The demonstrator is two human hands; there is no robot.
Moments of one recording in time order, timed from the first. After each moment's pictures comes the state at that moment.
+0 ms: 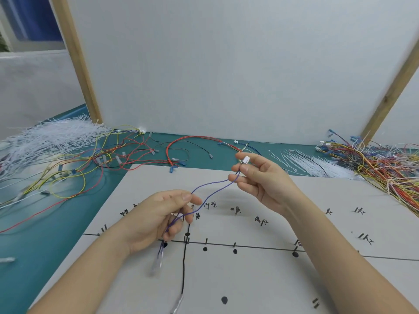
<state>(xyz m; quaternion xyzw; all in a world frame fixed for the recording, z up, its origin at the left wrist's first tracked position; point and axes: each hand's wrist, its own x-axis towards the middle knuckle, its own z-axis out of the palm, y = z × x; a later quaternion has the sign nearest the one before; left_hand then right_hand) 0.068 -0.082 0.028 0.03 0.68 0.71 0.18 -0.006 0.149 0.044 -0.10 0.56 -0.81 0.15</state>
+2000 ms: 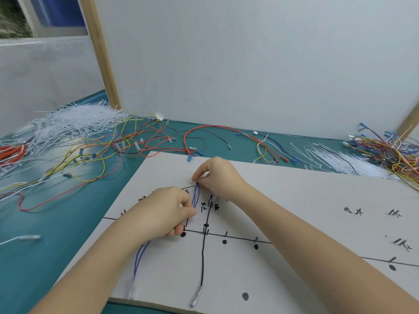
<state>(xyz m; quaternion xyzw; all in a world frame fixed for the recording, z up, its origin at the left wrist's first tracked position) 0.073 -0.094 0.030 -0.03 0.94 0.31 0.15 -0.022 0.030 0.024 -0.24 0.93 -0.28 0.05</state>
